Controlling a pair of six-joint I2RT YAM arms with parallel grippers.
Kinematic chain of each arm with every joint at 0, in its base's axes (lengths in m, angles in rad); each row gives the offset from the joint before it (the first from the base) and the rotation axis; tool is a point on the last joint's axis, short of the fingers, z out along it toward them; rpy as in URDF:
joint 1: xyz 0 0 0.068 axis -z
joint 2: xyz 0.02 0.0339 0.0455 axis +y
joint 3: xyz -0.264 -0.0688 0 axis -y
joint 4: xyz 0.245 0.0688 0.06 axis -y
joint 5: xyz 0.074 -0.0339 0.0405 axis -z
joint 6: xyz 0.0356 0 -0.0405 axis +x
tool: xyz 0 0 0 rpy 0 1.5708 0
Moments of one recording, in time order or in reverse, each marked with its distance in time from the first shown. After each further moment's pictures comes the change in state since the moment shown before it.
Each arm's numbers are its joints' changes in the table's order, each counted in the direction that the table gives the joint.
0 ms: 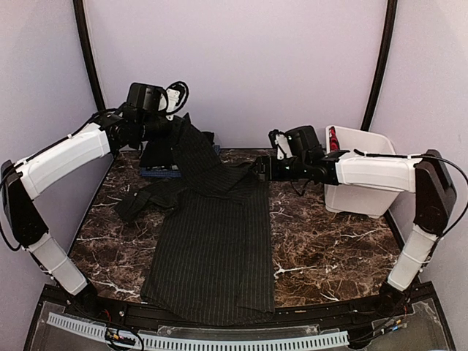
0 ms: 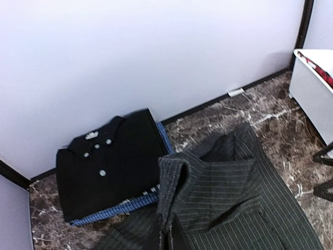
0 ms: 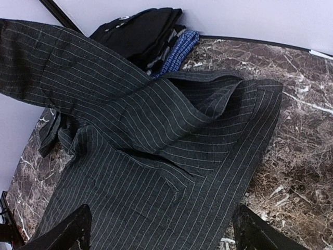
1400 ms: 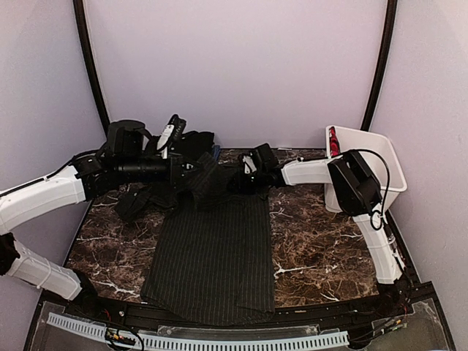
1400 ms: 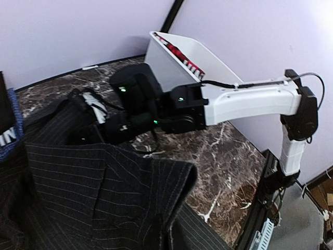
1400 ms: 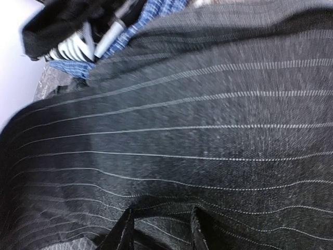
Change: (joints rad) left arm 0.105 -0.348 -0.521 0.225 0.565 -0.354; right arm 0.028 0.701 0.558 0.000 -0.243 0.139
